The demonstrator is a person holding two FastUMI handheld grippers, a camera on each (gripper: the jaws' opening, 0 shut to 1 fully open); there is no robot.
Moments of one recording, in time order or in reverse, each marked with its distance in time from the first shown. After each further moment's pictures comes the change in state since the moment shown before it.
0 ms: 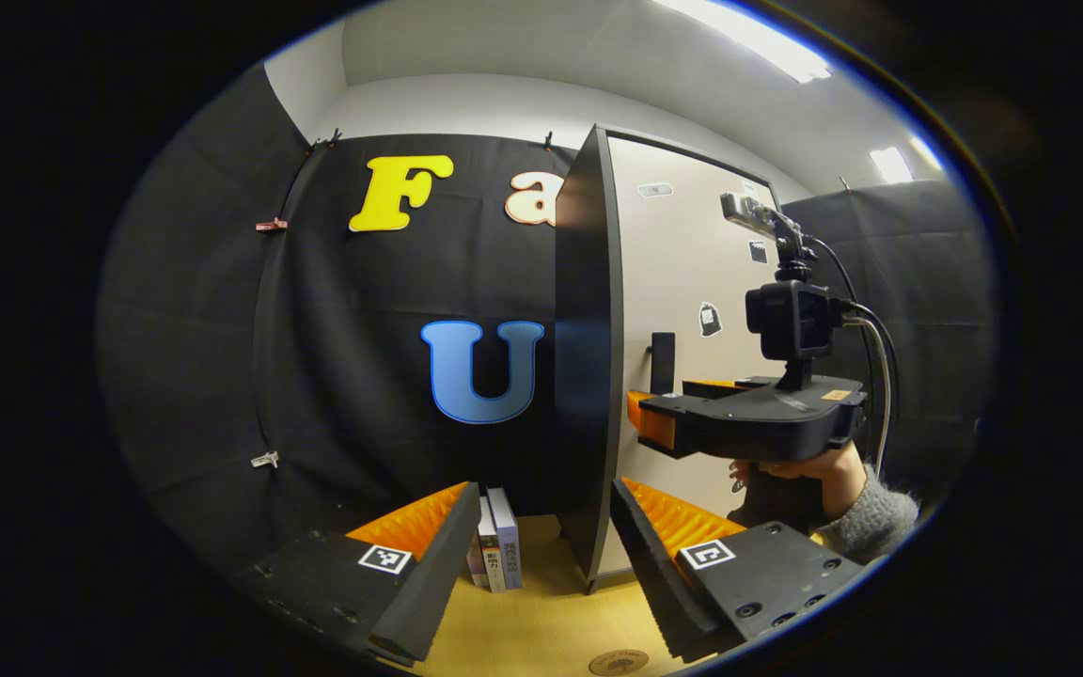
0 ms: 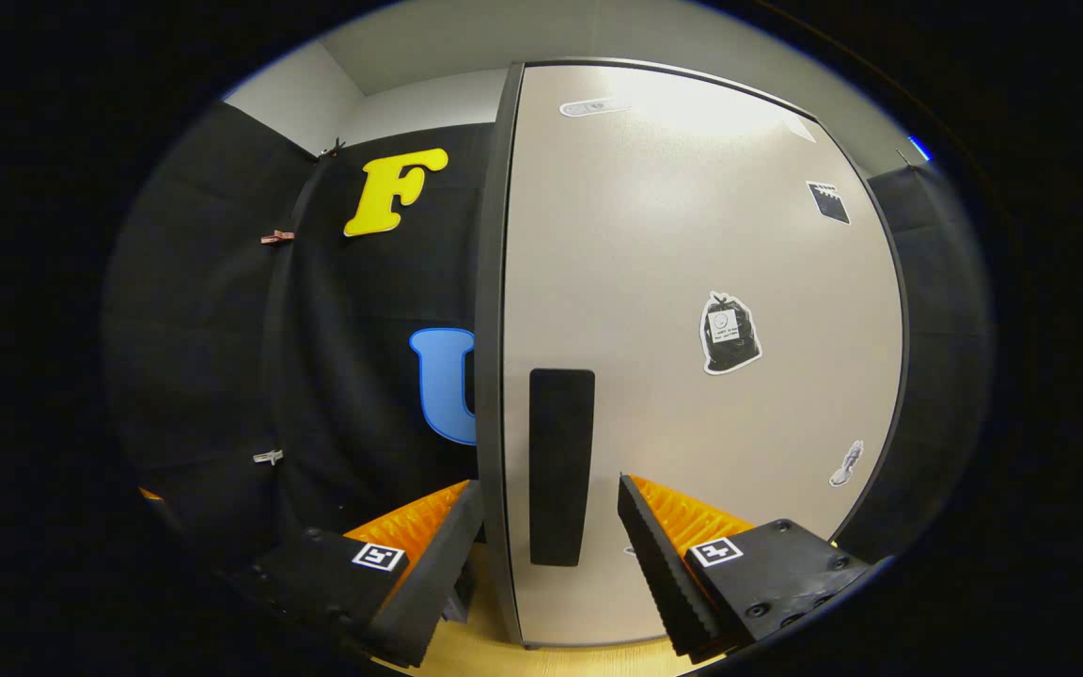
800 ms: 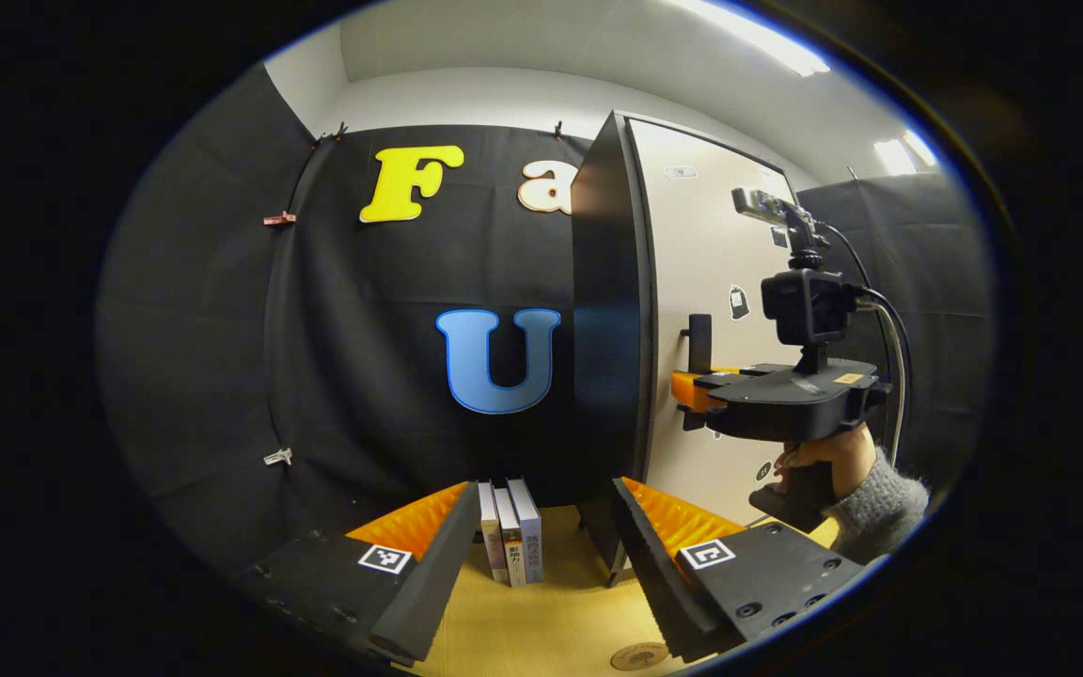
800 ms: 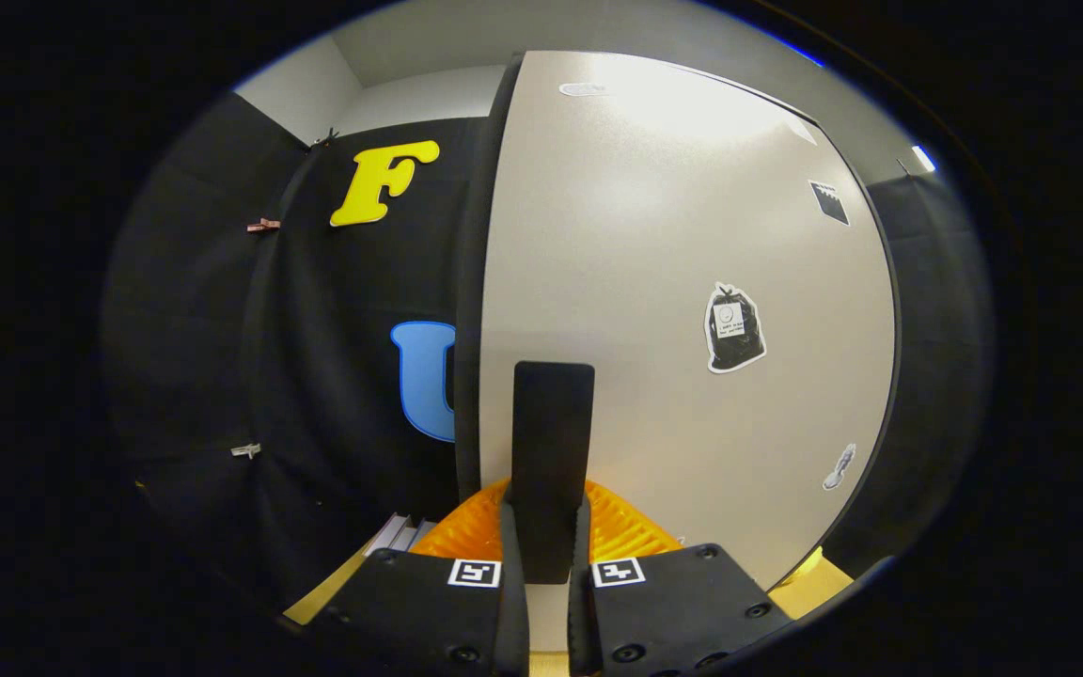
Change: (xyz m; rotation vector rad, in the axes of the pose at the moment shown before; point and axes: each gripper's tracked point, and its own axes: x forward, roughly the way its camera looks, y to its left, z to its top) left arm 0.011 0.025 -0.007 0.012 0.018 0.031; right arm -0.002 -0.006 -0.003 -0.012 0.011 -0.020
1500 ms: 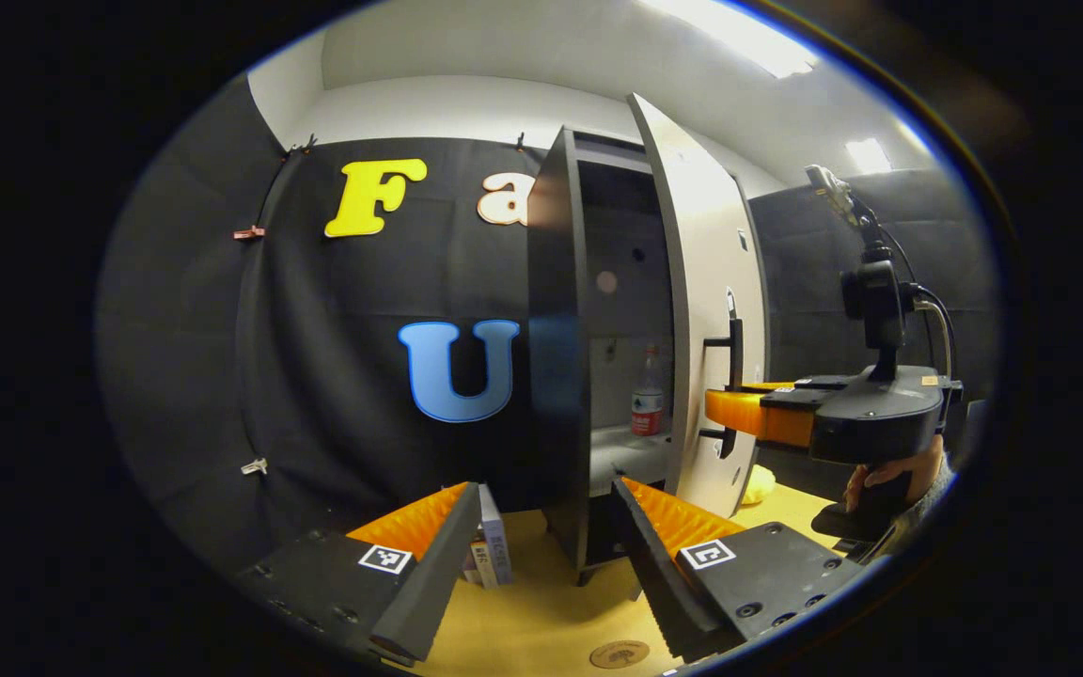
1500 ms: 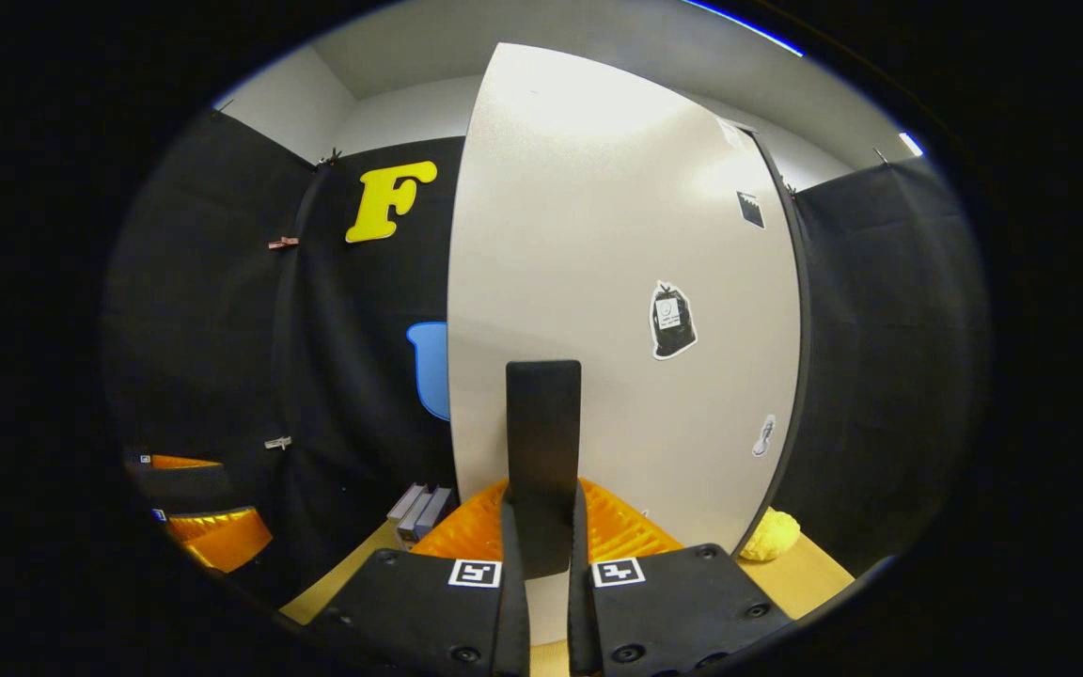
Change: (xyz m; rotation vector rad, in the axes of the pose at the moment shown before) left arm -0.033 -0.060 0.005 0.020 -0.027 -0.134; right arm -0.111 -0.036 0.003 0.023 0.020 0.015
